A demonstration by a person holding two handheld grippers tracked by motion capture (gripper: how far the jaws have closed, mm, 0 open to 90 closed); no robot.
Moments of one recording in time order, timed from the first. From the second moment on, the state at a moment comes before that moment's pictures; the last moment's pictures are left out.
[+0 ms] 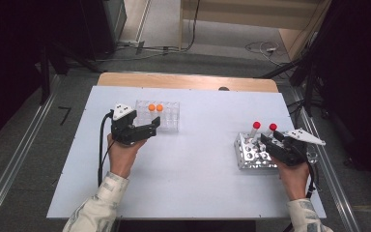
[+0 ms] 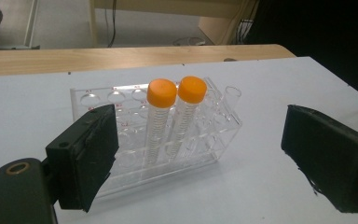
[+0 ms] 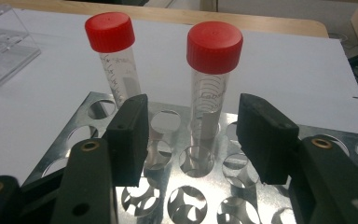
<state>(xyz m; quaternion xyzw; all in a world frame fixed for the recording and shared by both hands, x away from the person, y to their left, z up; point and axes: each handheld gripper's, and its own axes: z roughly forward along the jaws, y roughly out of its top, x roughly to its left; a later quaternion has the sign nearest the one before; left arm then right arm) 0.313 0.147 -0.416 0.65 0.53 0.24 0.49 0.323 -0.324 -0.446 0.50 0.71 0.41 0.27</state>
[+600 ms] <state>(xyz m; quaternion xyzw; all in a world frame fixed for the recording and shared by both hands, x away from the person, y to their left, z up) 0.313 0.145 -0.416 0.65 0.53 0.23 0.49 0.333 -0.320 -0.447 0.52 0.71 0.39 0.28</state>
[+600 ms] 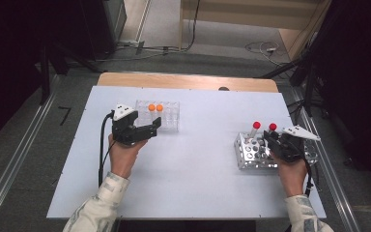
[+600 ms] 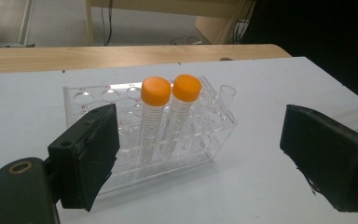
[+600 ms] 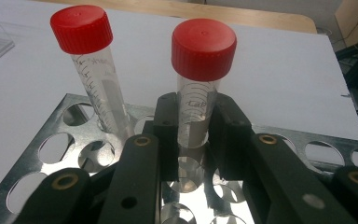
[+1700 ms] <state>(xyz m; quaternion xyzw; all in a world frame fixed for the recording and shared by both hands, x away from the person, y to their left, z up) 0.311 0.143 -0.416 0.65 0.52 0.23 0.50 0.295 -0.325 -0.383 0.47 0.70 0.45 0.29</state>
